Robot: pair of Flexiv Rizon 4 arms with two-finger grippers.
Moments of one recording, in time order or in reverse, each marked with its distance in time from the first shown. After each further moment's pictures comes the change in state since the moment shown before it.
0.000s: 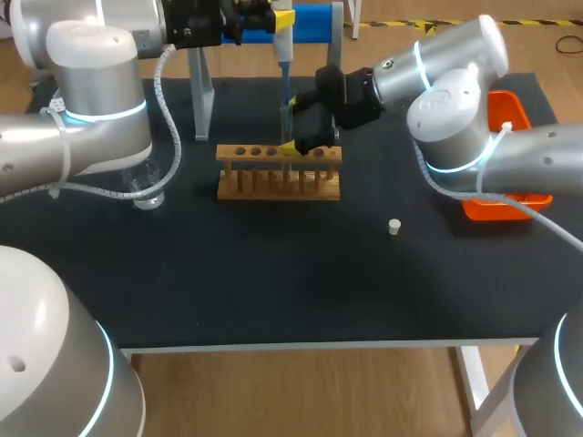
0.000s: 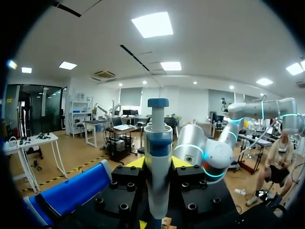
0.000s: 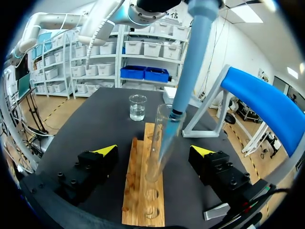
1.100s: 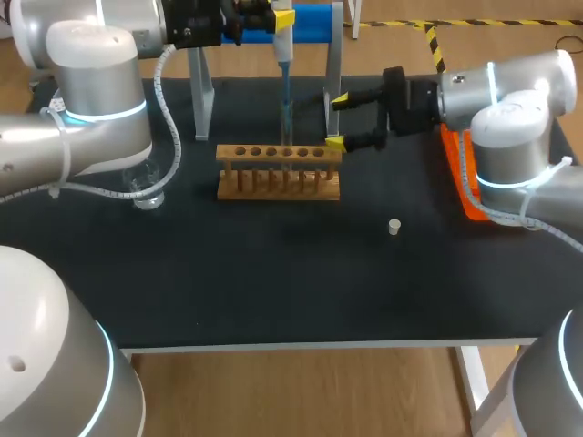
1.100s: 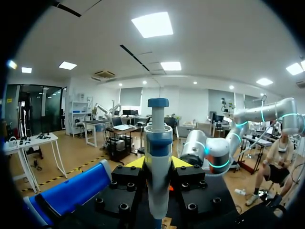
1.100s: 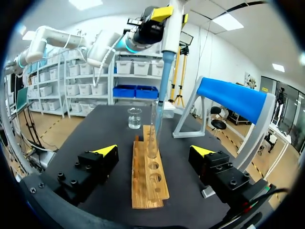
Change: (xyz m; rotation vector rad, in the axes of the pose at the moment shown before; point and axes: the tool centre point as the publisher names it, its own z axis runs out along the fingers) left arm 0.000 0.000 0.000 0.000 0.000 0.000; right arm 0.007 -0.021 -0.082 -0.190 -0.076 0.081
